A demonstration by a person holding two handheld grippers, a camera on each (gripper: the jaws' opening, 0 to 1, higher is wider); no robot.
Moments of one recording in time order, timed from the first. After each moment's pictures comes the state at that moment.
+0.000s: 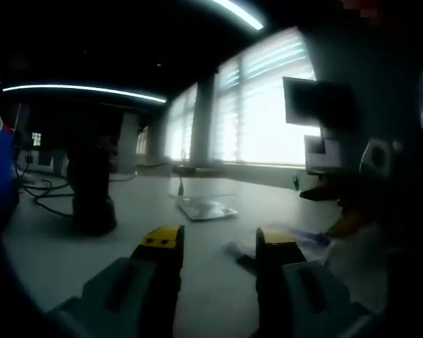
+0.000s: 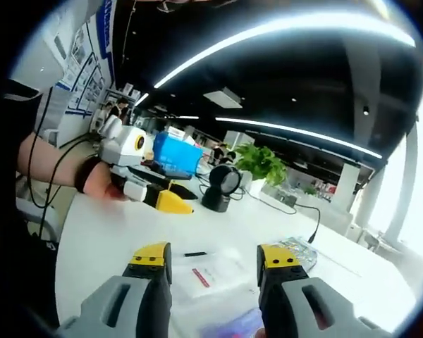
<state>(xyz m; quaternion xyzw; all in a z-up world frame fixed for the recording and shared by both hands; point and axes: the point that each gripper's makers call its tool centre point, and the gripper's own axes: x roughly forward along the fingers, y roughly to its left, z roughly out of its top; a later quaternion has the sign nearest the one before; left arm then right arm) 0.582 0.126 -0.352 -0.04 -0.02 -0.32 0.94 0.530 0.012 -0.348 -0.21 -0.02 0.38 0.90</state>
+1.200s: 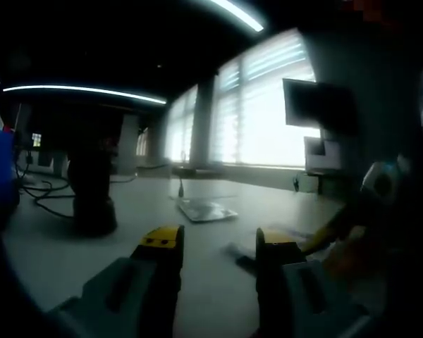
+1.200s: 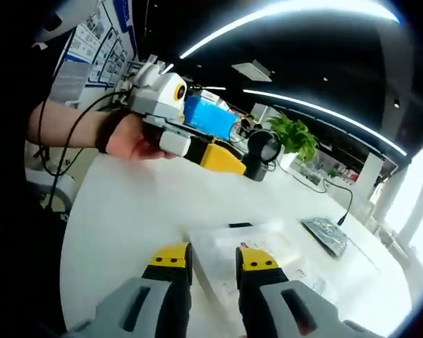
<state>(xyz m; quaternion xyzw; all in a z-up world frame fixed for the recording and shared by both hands) 0.581 0.126 -0.350 -0.04 -0.02 -0.32 0.94 0.513 0.039 -0.409 -0.26 0.08 0.43 0.86</state>
